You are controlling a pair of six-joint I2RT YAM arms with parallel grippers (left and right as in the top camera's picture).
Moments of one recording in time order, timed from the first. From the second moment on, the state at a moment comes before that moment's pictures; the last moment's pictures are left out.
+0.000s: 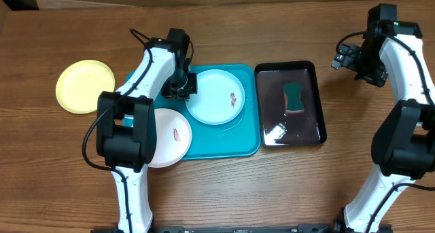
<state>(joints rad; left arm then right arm) -0.21 2.21 1.71 -1.08 0.09 -0.26 -0.16 2.08 1.79 -1.10 0.03 0.31</state>
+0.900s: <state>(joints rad) -0.21 2.21 1.71 -1.08 0.09 -0.28 -0.10 2.07 1.80 -1.32 -0.48 0.14</state>
